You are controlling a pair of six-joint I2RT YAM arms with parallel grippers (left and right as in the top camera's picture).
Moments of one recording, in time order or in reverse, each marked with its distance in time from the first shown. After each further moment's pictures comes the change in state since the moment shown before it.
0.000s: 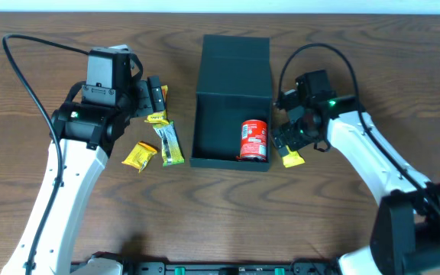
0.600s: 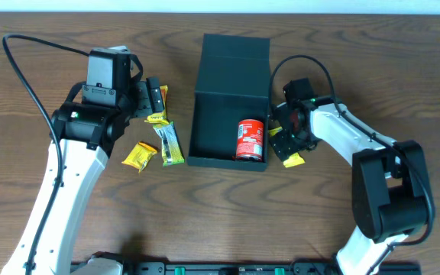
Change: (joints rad) left arm -0.001 0.000 0.000 -0.007 -0.022 0.000; right arm 0.003 0.211 0.001 0.058 0.050 -0.024
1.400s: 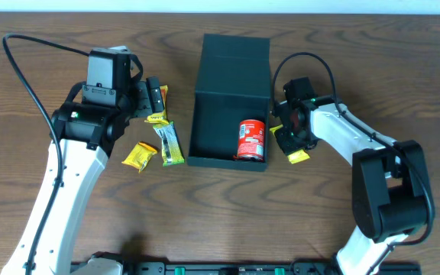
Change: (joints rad) left arm 0.000 0.000 0.000 0.000 0.000 0.000; right arm 0.000 0.001 0.000 0.020 0.002 0.097
